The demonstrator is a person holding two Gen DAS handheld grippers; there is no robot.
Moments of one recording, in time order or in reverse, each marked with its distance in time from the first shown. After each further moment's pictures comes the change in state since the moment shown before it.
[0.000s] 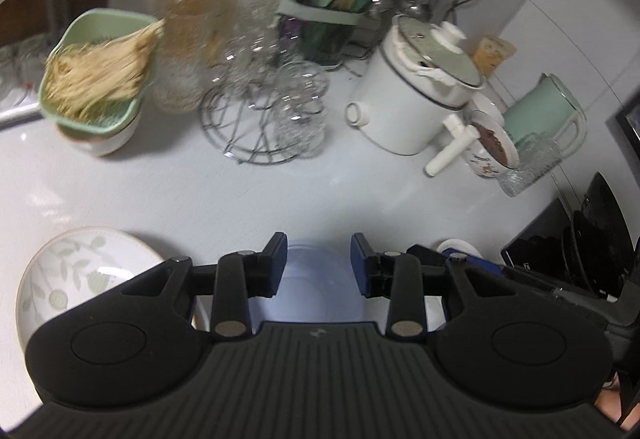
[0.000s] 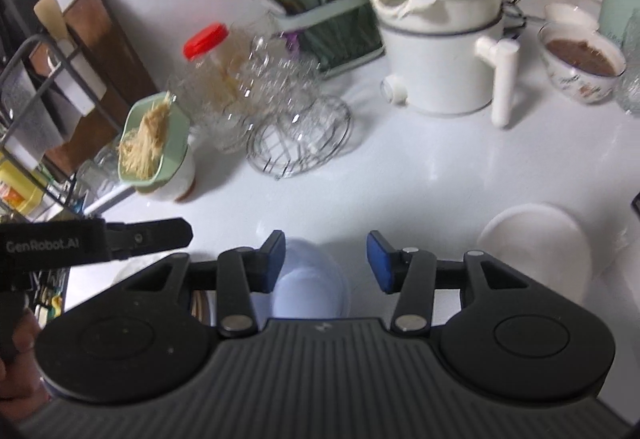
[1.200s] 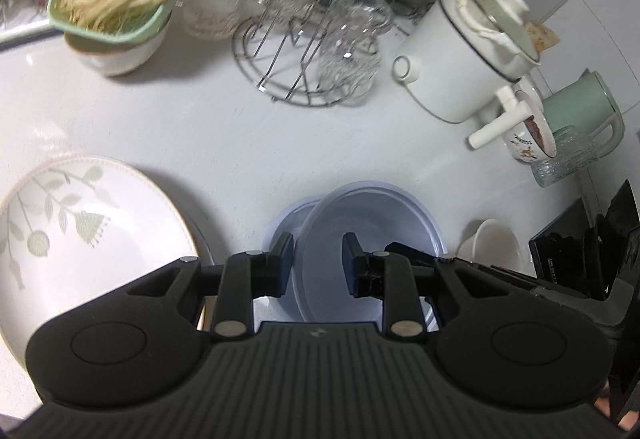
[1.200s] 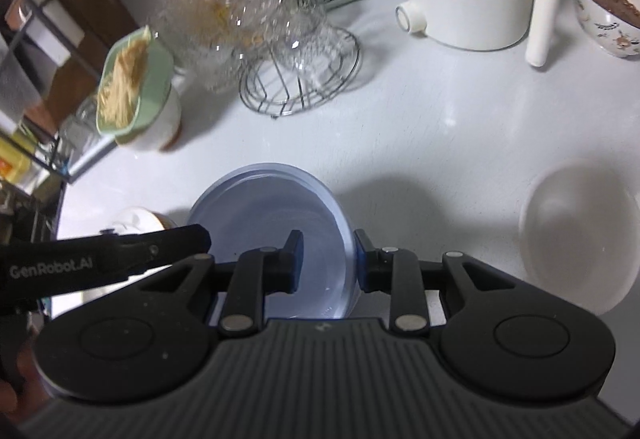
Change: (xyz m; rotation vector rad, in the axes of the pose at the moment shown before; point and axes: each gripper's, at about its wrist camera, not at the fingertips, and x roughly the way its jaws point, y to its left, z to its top) left arm 0.055 0.045 -0.027 -0.155 0.129 0.036; right arm 0.064 0.011 -0.018 -0.010 0.202 0.004
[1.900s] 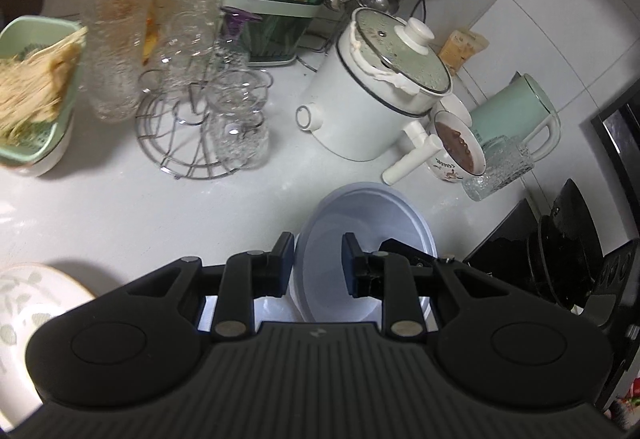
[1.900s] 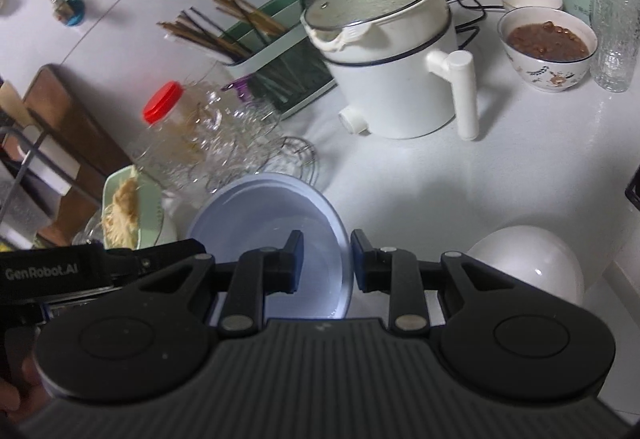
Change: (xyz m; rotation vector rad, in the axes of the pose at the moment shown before) left arm -0.027 -0.071 0.050 0.132 -0.058 -0.139; right arm -0.062 -0.048 0.036 0.188 -0.222 0.014
